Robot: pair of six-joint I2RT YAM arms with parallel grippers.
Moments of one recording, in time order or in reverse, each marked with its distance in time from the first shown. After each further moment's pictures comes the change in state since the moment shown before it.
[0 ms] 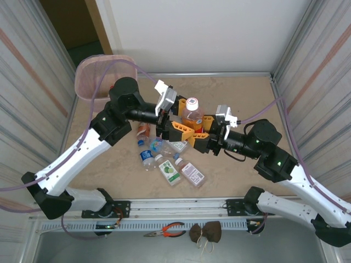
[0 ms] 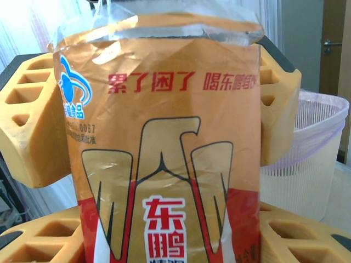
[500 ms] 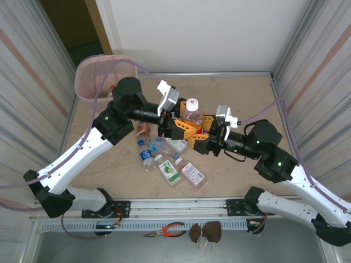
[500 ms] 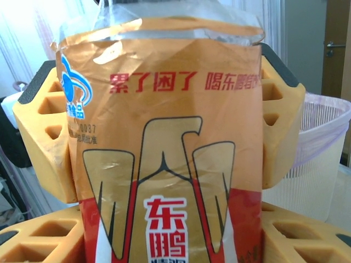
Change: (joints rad) left arm -0.008 0.013 0.002 0.006 0.007 0.000; right arm 0.010 -0.003 0.002 -0.001 0.004 -0.001
